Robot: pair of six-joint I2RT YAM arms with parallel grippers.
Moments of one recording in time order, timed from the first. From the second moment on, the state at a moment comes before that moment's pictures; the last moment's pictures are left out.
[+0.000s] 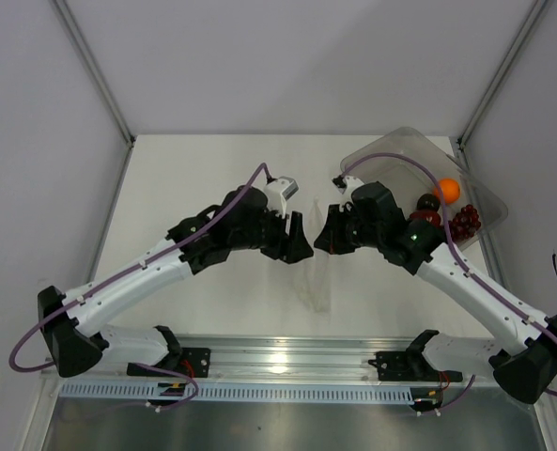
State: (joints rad) left arm -0.90 1.24 1.20 -0.52 0.16 -0.51; right arm 0.72 1.16 1.14 -0.62 -0.17 0.53
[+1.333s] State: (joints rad) left arm -0.91 1.32 1.46 -0.93 -0.27 -0.42; right arm 0.75 1.41 1.28 -0.82 0.12 0.57
